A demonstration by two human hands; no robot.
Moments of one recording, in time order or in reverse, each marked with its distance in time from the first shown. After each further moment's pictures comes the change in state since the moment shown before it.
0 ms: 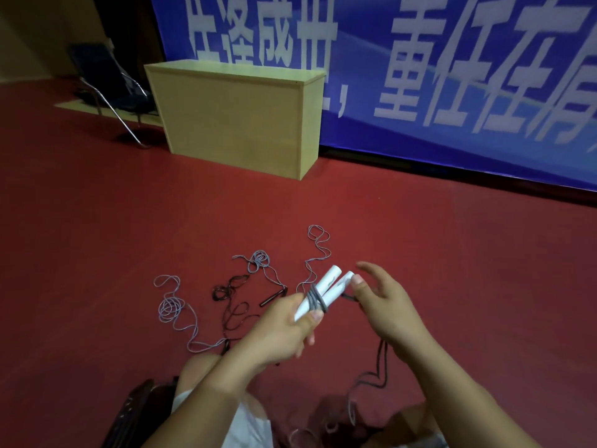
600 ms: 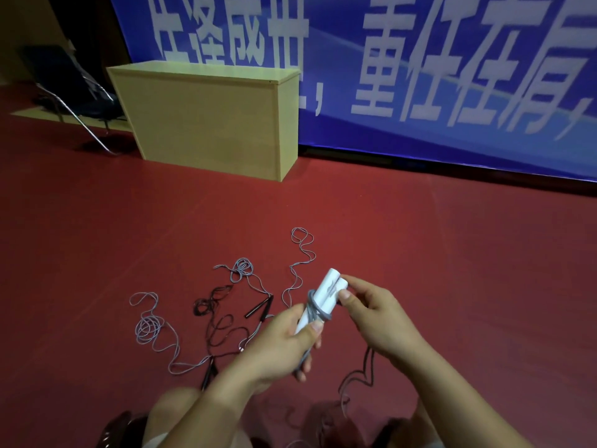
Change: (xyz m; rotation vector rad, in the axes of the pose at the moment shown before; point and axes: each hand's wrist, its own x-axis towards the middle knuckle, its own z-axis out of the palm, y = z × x) left_hand 0.033 0.011 0.017 -0.166 -0.136 -0.036; right_hand 0.025 0.007 -0.017 -0.070 -0.090 -0.105
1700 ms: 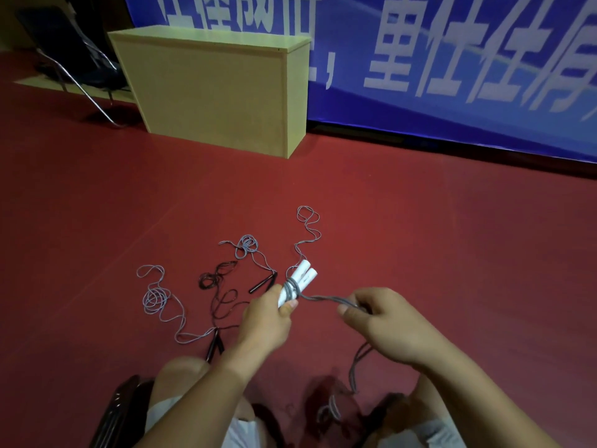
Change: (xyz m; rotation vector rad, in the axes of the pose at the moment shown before) left_hand 0.031 -0.058 -0.016 0.610 0.445 -0.141; right_hand -0.024 -0.015 -0.010 -0.412 -0.213 0.062
